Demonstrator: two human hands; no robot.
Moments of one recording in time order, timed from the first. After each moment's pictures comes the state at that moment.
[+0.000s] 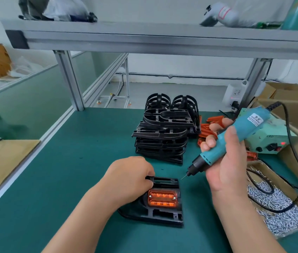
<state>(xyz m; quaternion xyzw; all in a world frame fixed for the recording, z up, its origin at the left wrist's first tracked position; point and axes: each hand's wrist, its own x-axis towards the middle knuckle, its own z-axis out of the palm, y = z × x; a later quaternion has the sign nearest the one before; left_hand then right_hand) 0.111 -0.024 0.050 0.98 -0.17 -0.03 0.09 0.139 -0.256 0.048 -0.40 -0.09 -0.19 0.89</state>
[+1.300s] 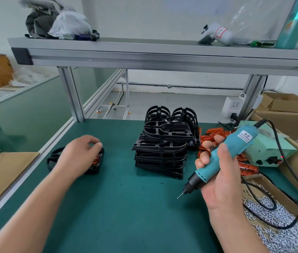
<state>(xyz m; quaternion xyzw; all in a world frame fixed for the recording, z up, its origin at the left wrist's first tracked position) 0.183 0.104 0.048 0.93 0.11 0.15 0.32 0.140 -0.246 0.045 -0.39 -0.06 -0.16 0.91</state>
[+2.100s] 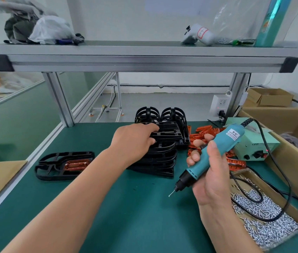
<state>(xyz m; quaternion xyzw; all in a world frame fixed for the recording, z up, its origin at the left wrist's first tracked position) 0.214 -0.053 0.106 0.97 -0.15 0.14 0.09 0.139 -0.247 0.051 -0.37 -0.03 -0.18 0.91</state>
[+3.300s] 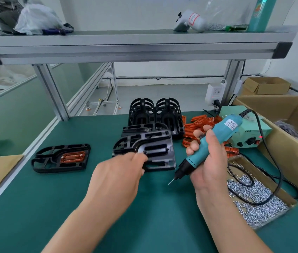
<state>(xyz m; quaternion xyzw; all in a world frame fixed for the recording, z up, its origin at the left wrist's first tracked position) 0.083 -0.046 0.085 0.97 -0.18 0.15 0.01 0.139 -0.260 0.047 -0.35 0.02 -0.19 0.92</state>
